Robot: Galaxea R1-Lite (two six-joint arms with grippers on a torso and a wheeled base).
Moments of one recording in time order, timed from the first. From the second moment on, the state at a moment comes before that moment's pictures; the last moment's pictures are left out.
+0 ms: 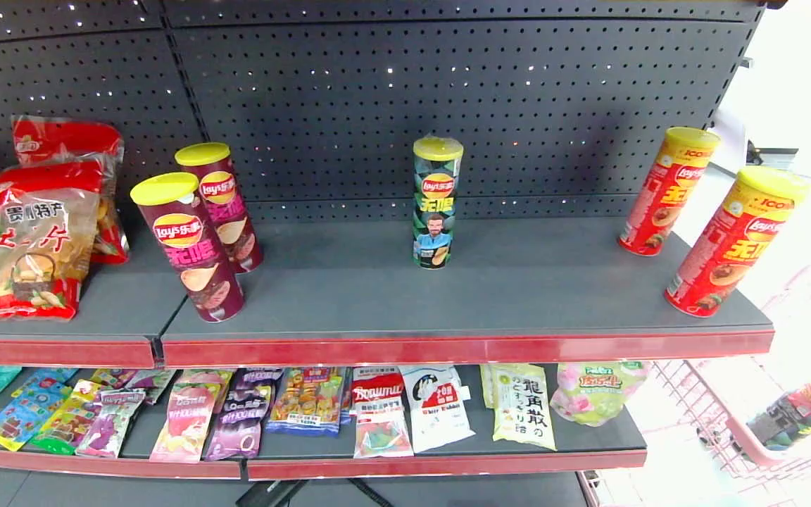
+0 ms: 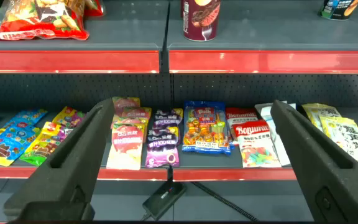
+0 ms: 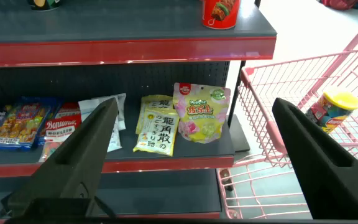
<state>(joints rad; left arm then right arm) 0.00 0.00 0.00 0.00 0.01 0.00 0.00 0.00 0.00 0.00 -0.03 0.00</state>
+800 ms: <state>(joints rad) 0.00 0.00 0.00 0.00 0.01 0.00 0.00 0.00 0.00 0.00 -0.03 0.00</state>
